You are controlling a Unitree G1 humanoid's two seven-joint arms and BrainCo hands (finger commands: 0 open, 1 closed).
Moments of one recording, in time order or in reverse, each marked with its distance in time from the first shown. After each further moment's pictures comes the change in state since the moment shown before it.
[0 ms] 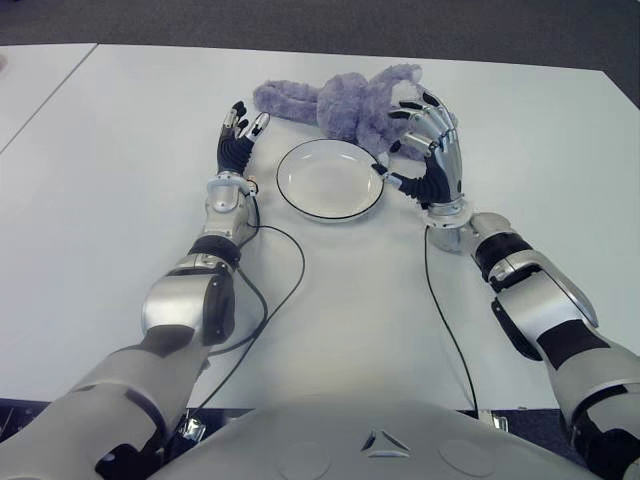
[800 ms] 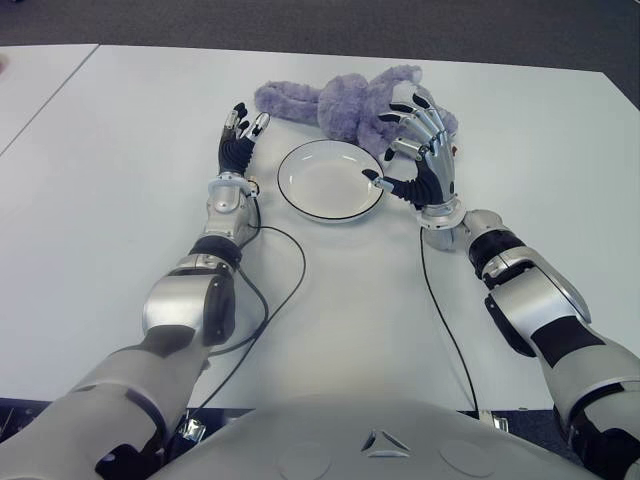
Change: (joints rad) left arm 0.000 -0.002 -0.002 0.002 0.000 0.005 0.009; right arm -0.019 0.016 -0.002 0.041 -0.064 0.028 -0.027
